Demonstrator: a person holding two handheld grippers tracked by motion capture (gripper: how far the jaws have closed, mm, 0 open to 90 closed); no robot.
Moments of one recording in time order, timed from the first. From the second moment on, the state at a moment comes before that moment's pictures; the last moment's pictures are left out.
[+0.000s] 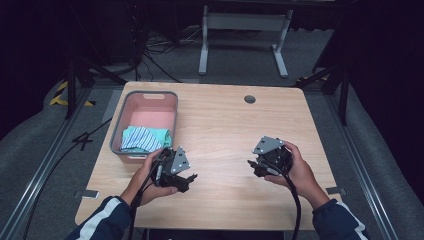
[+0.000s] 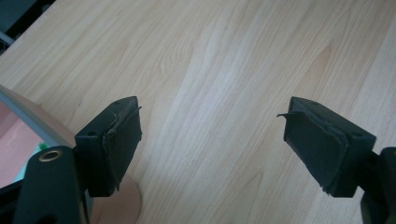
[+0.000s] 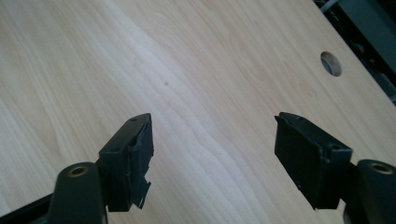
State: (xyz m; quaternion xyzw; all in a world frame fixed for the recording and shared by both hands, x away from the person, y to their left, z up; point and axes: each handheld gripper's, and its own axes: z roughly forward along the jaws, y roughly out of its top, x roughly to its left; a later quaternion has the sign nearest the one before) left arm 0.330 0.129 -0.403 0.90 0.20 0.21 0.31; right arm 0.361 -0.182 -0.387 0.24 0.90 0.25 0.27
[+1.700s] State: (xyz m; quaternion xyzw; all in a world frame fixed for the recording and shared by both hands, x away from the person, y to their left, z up) left arm 0.335 0.138 -0.484 0.91 0.21 0.07 0.35; right arm 0.327 -0.282 -0.486 0.38 0.83 0.37 0.16
